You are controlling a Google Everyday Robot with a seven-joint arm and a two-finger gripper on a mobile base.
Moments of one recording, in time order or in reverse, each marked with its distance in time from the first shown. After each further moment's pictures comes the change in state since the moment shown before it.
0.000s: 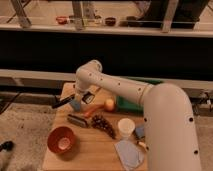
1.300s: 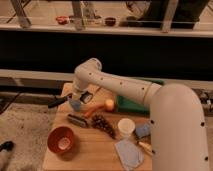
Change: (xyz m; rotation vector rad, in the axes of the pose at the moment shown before) arm -0.020 0.010 -0.026 0.014 -0.030 -0.024
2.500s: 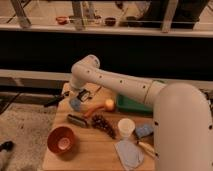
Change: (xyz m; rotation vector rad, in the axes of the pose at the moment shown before) arm -0.023 0.003 -0.023 0.019 -0.023 -0.025
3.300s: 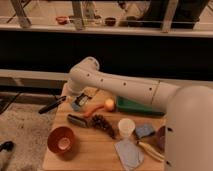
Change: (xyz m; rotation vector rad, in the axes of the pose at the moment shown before) arm -0.022 0.038 -0.024 -0.020 -0.028 -0.045
